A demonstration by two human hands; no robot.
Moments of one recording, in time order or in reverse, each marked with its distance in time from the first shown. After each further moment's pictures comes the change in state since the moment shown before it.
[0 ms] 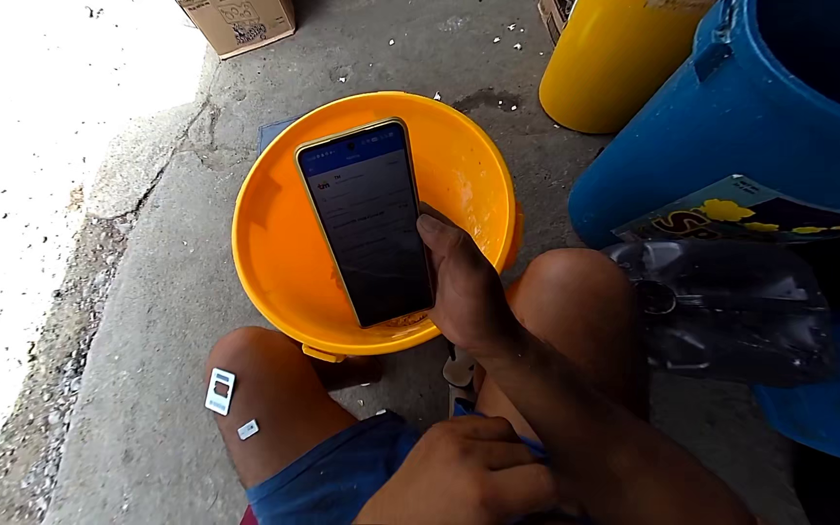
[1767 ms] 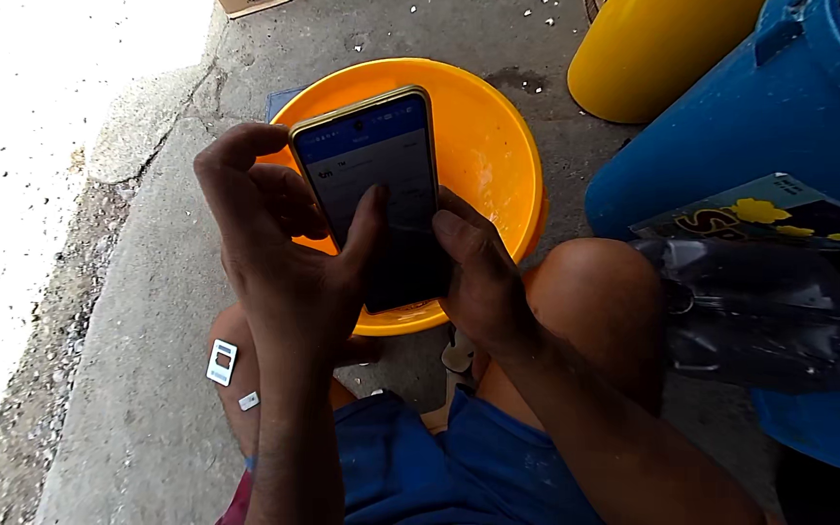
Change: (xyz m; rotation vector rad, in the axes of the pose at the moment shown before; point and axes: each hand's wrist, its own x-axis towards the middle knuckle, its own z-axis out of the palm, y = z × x) left_hand 0.064 0.006 -0.159 0.453 0.899 -0.267; right_hand -0.005 -0.002 0.006 -0.063 -0.114 -0.144
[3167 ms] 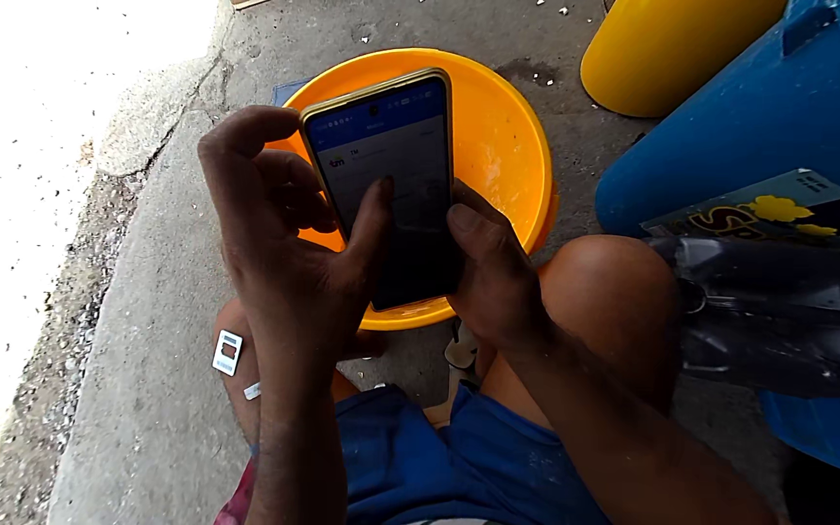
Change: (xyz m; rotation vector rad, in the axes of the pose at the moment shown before) left_hand 0.001 0.007 -0.002 -0.029 -0.024 0.008; right_hand -0.001 -0.003 -0.004 0.036 -0.034 -0.004
